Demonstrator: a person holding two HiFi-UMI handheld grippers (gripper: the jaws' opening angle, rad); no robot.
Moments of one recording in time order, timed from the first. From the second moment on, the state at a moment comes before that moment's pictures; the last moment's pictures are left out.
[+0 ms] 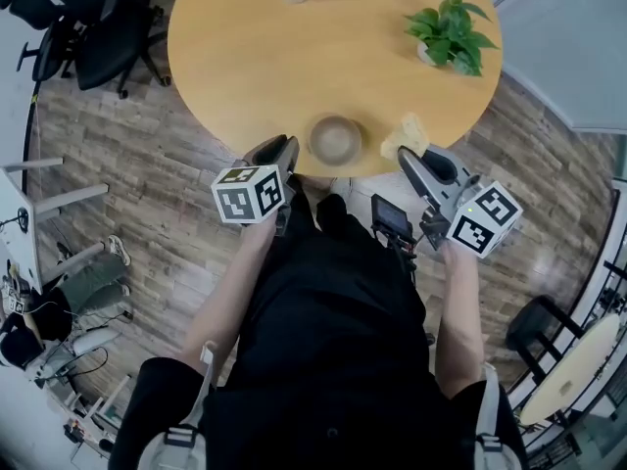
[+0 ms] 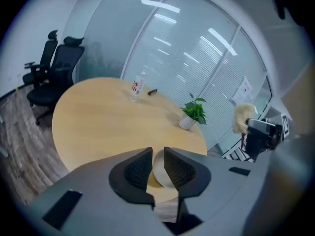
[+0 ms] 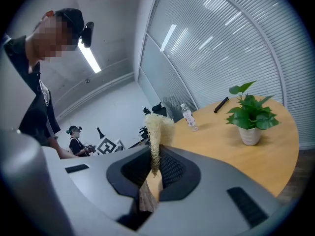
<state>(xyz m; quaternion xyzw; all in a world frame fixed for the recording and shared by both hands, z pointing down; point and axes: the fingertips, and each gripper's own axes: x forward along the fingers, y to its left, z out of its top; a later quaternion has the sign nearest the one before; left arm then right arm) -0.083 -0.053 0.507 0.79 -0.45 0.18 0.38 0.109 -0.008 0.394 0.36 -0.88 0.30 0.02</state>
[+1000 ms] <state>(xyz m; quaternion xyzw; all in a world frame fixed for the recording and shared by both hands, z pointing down) -0.041 -0.031 0.396 0.91 -0.34 0.11 0.19 0.066 -0.006 0.402 0.33 -0.90 0.26 0.08</state>
